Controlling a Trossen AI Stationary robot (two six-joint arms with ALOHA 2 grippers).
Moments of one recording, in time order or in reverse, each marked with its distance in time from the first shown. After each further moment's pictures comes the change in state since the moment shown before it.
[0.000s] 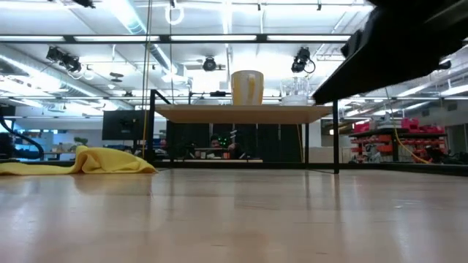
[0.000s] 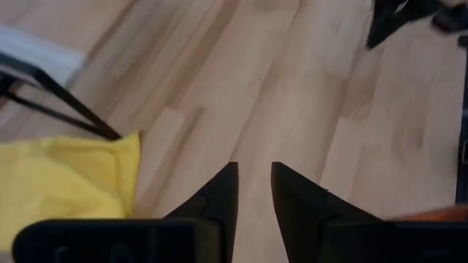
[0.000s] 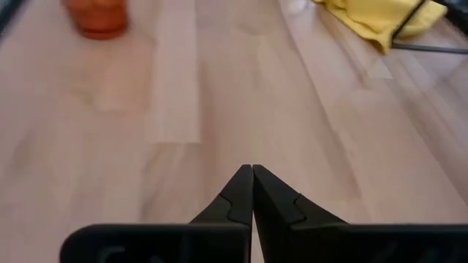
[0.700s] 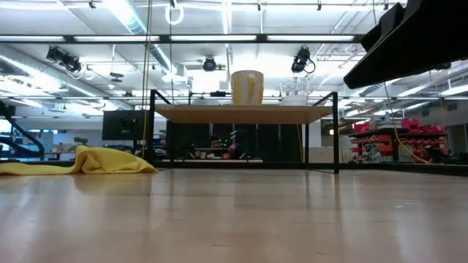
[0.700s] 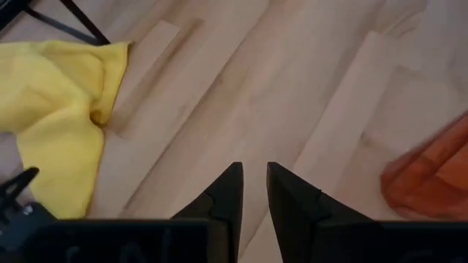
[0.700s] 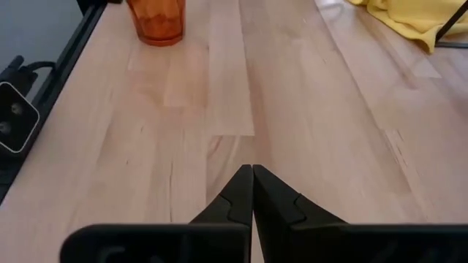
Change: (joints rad) left arm -0.484 0.471 0.000 -0.198 -0.098 -0.796; right arm 0.085 -0.013 0.000 0.009 -0.024 0.061
